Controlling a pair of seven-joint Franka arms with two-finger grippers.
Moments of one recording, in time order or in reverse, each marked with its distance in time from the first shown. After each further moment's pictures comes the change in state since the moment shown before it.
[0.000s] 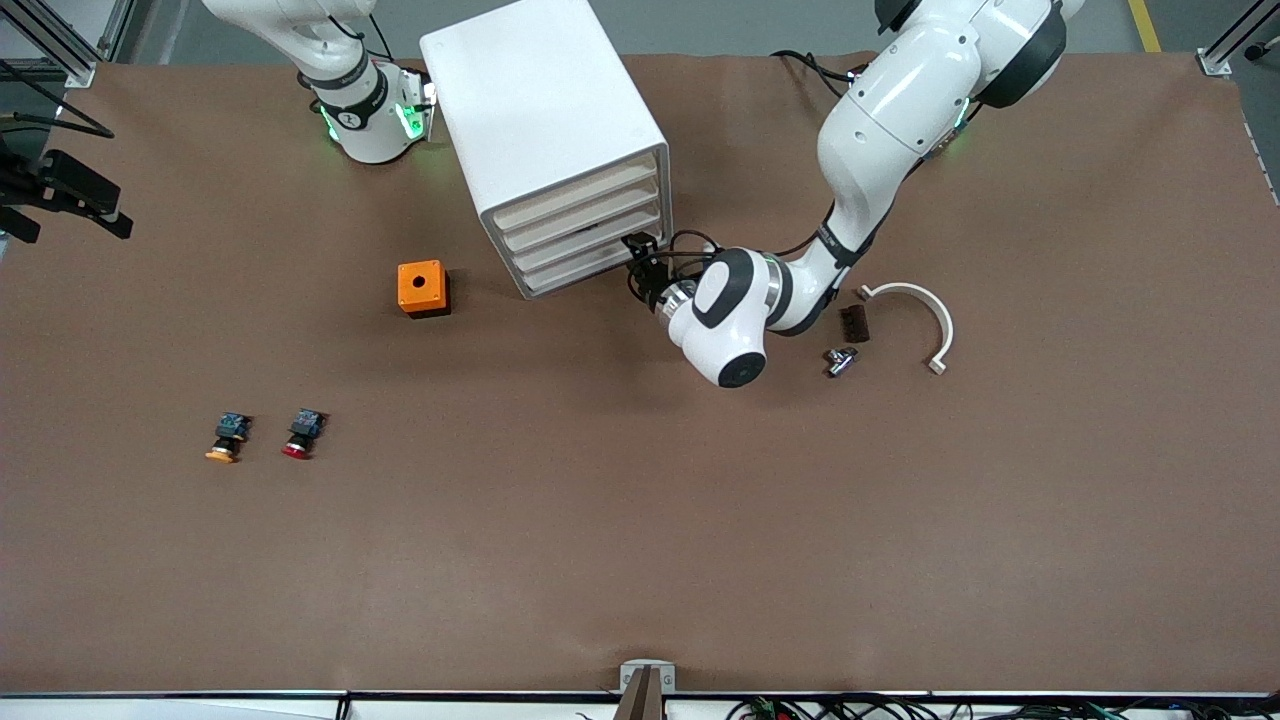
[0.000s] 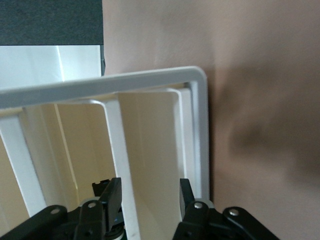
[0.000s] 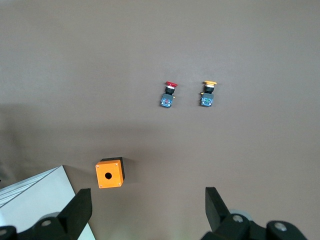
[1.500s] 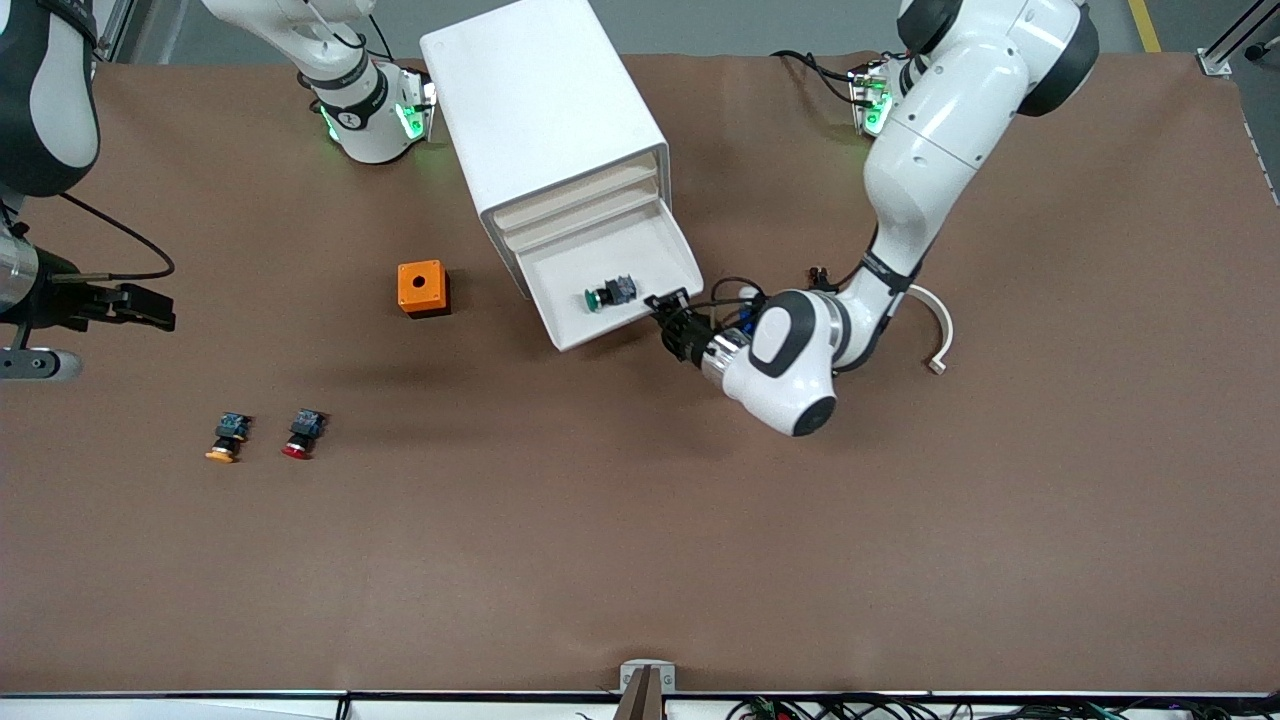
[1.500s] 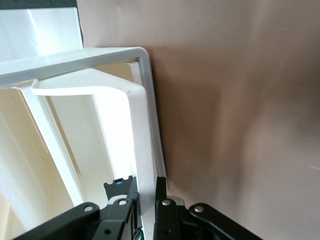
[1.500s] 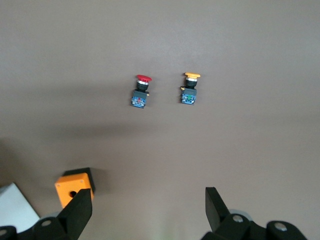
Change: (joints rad) left arm 0.150 0.009 0.054 0.097 -0.015 -0.021 0.105; right arm 0.000 0.240 -0.005 0.024 -0.066 0.071 0.077
